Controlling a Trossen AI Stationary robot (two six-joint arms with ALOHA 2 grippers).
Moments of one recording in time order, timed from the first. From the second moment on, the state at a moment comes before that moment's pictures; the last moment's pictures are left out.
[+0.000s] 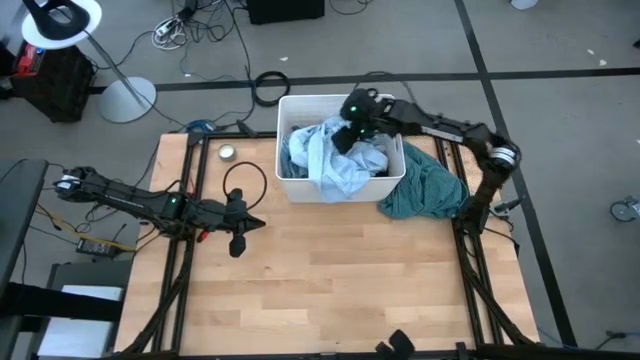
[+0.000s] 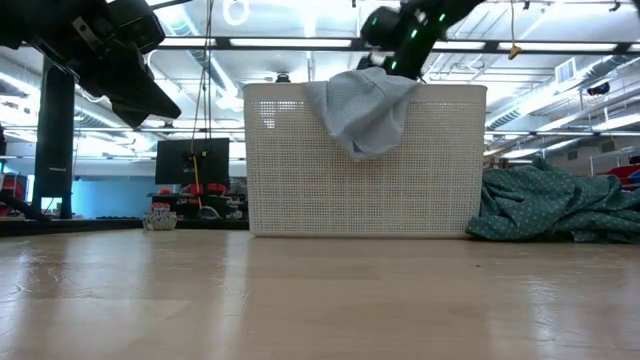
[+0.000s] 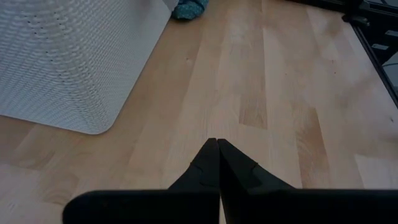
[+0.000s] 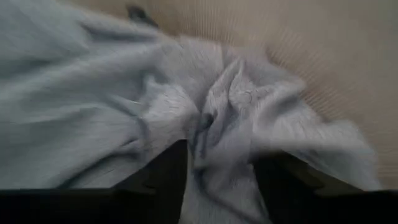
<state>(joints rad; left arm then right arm) -0.22 0.74 0.43 -0.23 -0.25 -0.35 -0.52 1.73 1.55 -0.71 0.17 0.28</state>
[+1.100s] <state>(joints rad) -0.22 0.74 0.43 -0.23 -0.25 -0.35 0.21 1.34 1.39 -1.05 0.50 0.70</state>
